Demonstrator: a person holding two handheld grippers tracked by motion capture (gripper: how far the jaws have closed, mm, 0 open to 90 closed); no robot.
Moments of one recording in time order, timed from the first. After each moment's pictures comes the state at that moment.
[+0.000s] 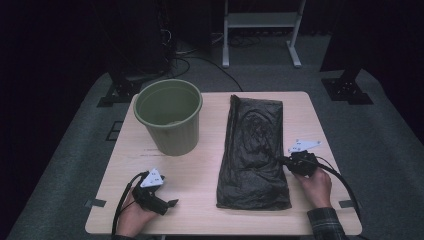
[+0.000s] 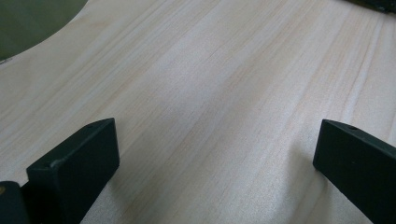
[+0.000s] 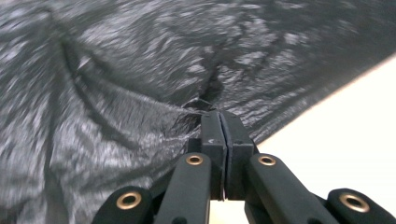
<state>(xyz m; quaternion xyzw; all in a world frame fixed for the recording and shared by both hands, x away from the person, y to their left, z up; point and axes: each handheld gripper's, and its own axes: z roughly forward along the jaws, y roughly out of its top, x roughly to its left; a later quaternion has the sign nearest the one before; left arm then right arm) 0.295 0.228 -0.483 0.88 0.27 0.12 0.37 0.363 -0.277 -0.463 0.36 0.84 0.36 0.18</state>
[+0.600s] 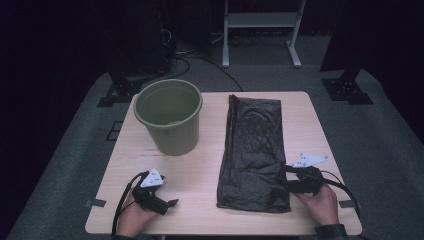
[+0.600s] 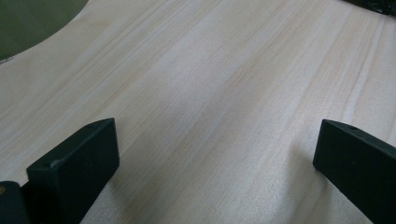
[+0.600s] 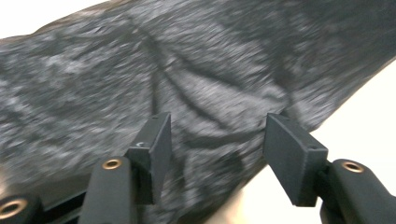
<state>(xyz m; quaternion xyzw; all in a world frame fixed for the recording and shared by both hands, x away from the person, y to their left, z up) 0.295 0.228 -0.483 0.88 0.27 0.12 0.37 0.303 -0.267 -0.455 0.36 0.84 0.37 0.15</state>
